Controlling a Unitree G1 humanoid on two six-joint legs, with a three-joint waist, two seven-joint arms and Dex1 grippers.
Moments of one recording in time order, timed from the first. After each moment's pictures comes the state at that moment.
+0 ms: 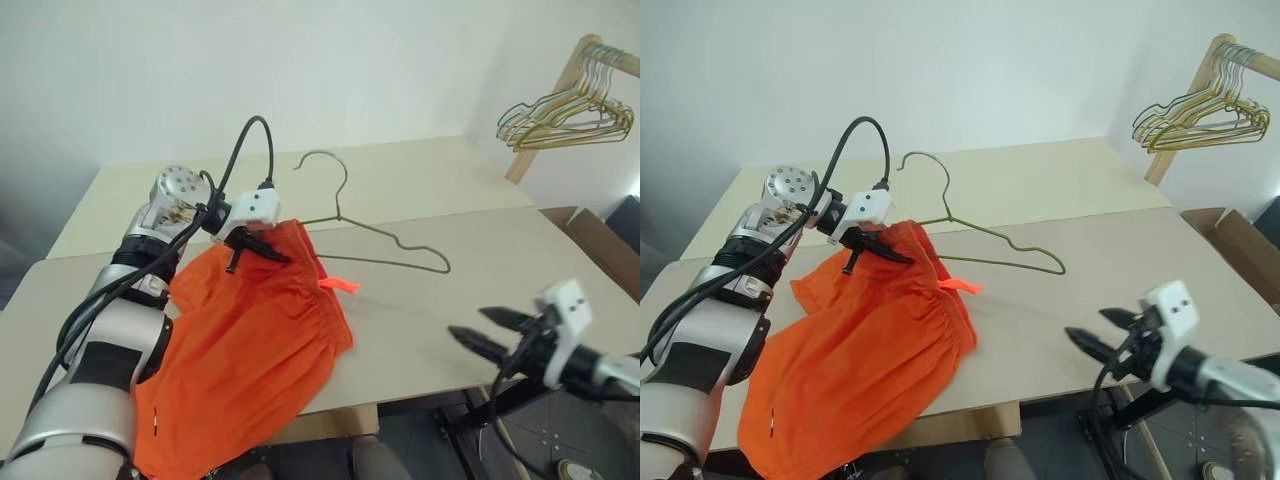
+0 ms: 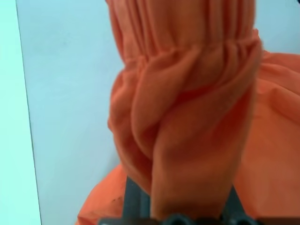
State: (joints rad) left arm -1.15 0.58 -0.36 0.90 -0.02 -0.16 -1.59; right arm 0.15 -0.57 -0.40 -0.62 0.57 0.95 0.76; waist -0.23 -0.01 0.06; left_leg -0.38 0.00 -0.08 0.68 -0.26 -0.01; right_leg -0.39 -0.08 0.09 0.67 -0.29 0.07
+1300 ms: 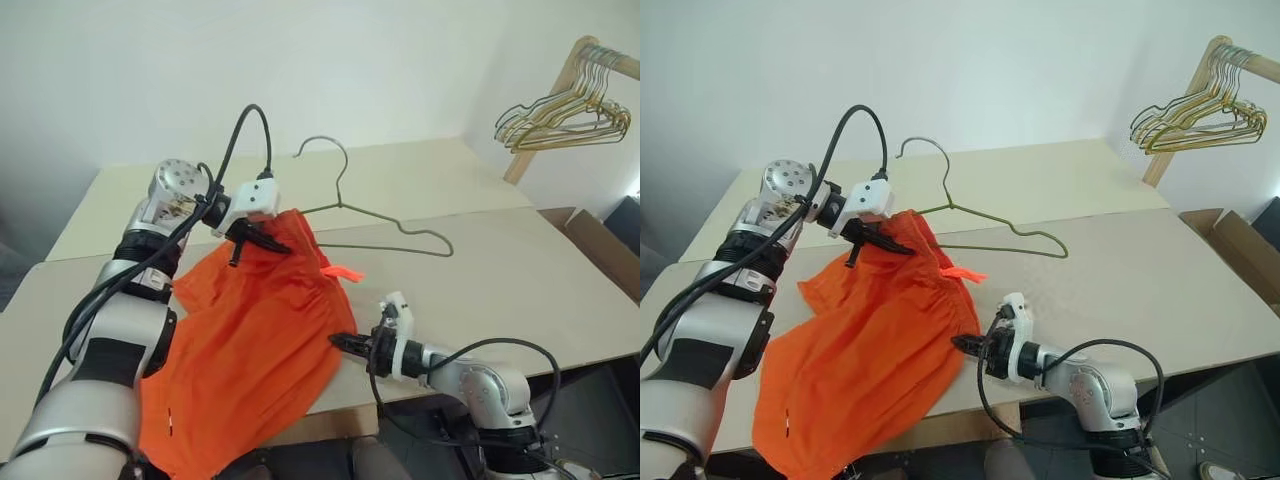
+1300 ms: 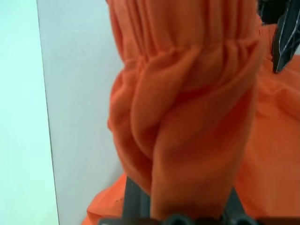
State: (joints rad) left arm -1.18 0.55 -0.30 0.93 0.03 -0.15 -1.57; right arm -0.16 -0.24 -0.01 -0.23 0.71 1.05 0.56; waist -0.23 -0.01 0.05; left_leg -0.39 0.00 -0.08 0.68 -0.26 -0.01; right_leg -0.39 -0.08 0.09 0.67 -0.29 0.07
